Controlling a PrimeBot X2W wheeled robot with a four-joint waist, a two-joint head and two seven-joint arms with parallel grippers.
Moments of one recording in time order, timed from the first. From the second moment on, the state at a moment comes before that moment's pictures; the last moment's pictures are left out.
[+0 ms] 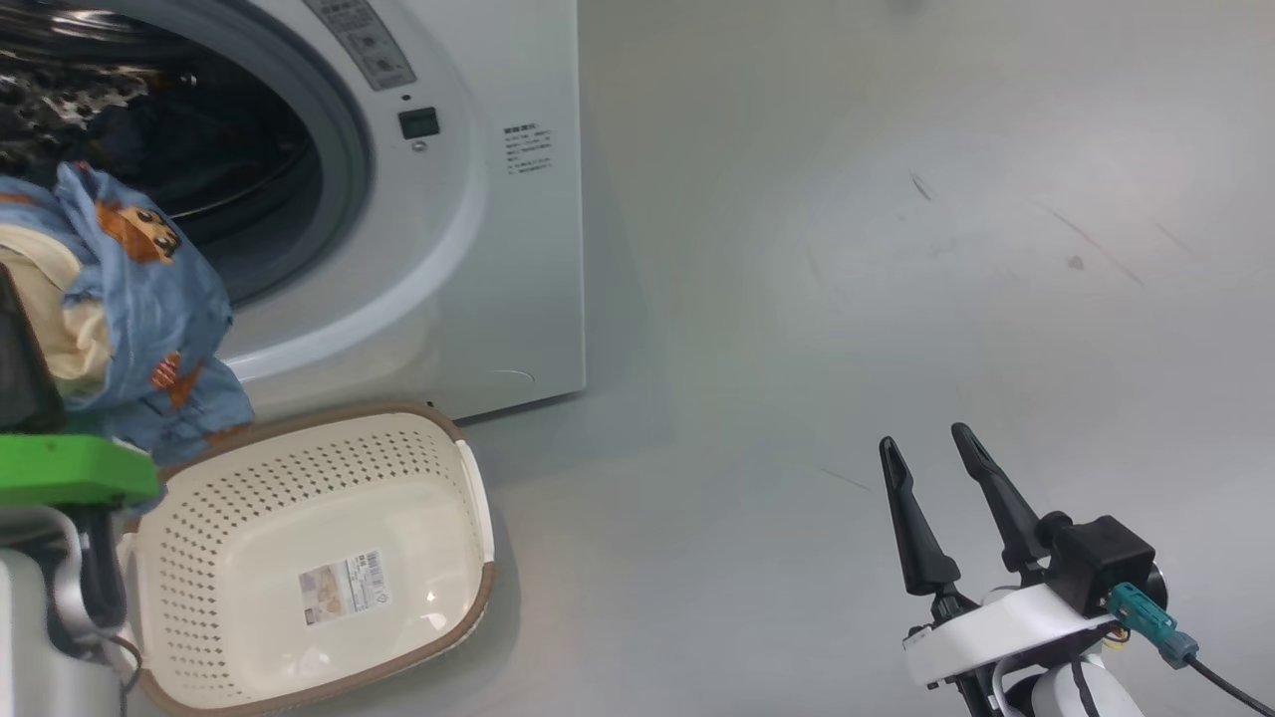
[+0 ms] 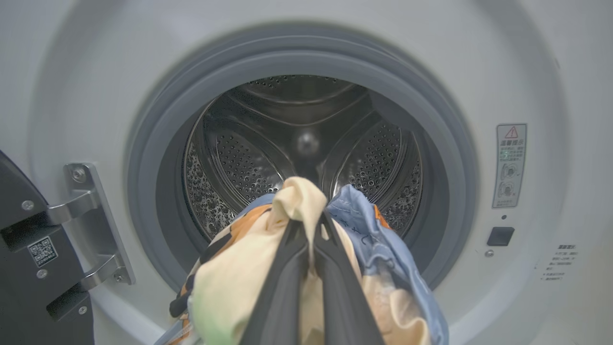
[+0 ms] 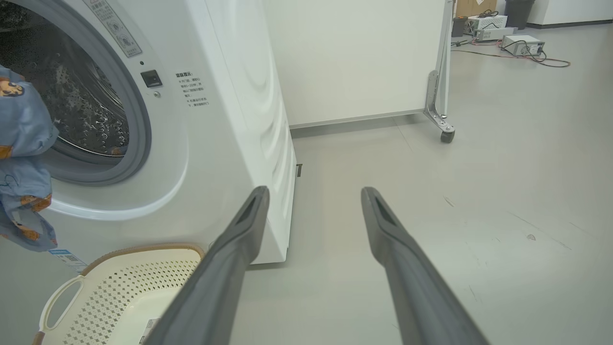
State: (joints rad) left arm -0.27 0.19 0.10 0.14 -0.36 -0.03 -0.17; right arm 0.04 -0.04 0.20 0.08 0.24 0.12 -0.26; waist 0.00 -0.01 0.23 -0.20
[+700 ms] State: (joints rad) left arm -0.66 0.38 0.17 0.38 -0.34 -0.02 -0.07; right arm -0.04 -0.04 0.27 0.05 0.25 0.12 -0.26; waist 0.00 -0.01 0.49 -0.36
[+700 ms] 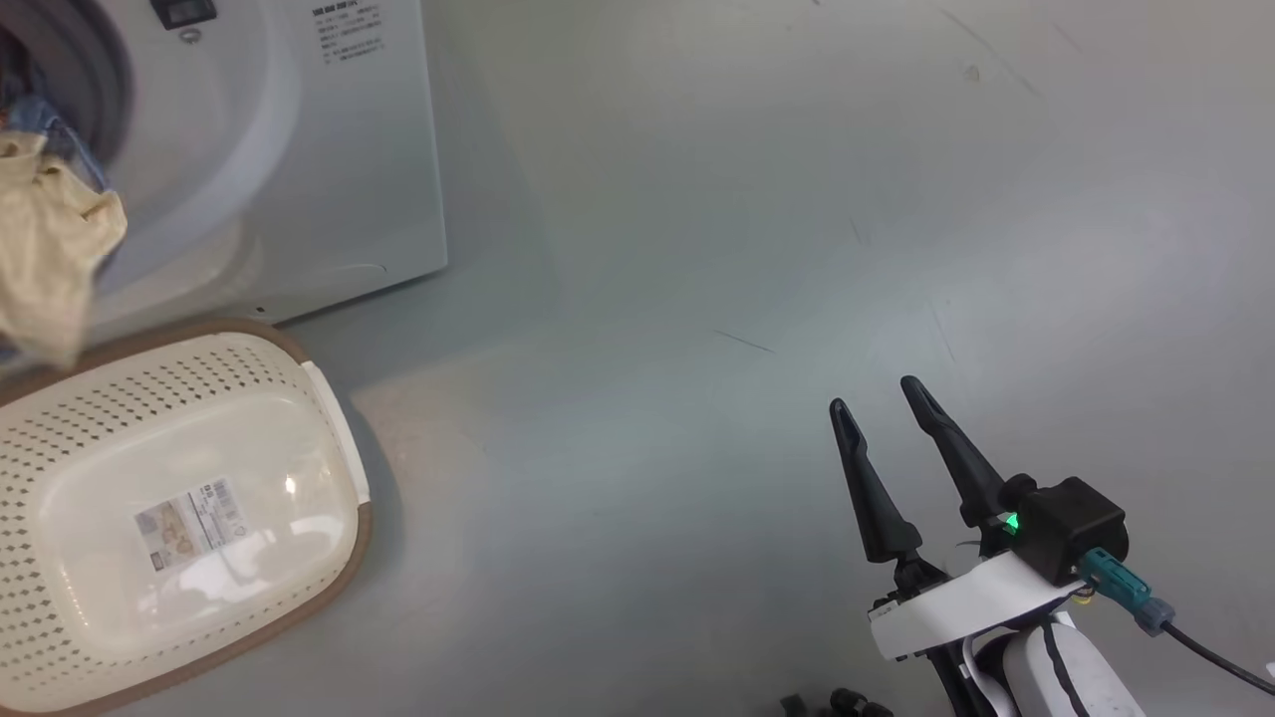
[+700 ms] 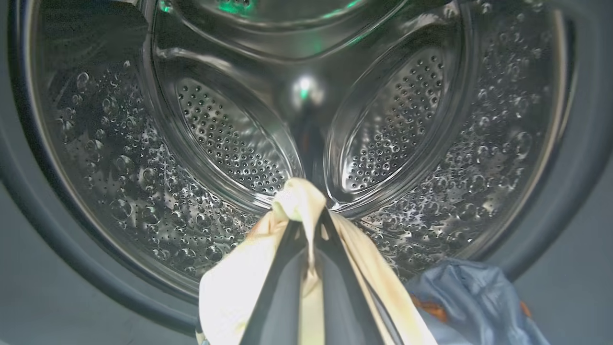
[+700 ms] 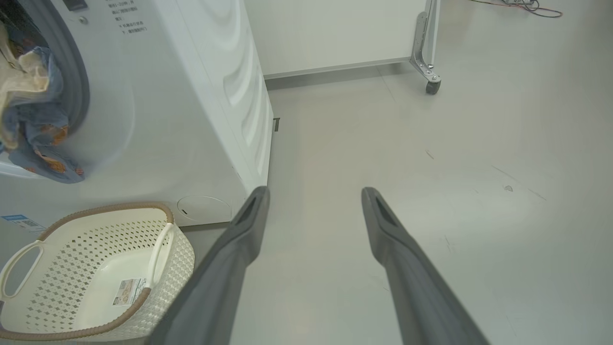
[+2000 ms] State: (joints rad) left arm -1.12 0.43 0.14 0.75 -0.30 0.02 -0.14; right arm -0.08 -0.04 0.29 0.03 0.24 0.08 -0.26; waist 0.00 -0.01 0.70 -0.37
